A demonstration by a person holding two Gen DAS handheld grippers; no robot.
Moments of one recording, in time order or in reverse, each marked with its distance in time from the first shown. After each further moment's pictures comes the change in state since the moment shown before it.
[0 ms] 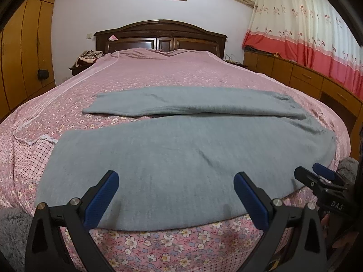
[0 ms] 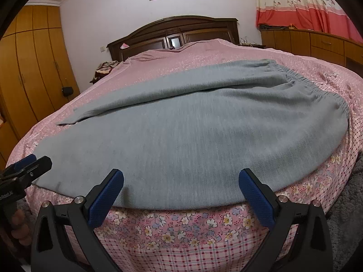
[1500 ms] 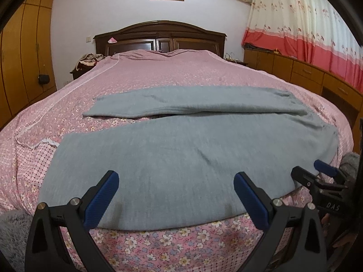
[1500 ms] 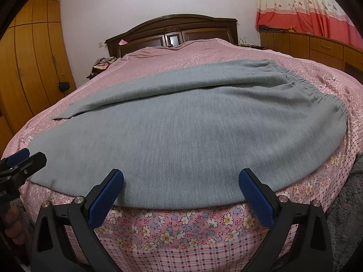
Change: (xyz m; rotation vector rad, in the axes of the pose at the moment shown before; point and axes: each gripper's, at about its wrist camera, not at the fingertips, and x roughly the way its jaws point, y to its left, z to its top) left arm 0.000 -0.006 -0.002 0.038 -0.008 0.027; right arm 0.005 0.005 0.000 -0.030 0.010 -0.035
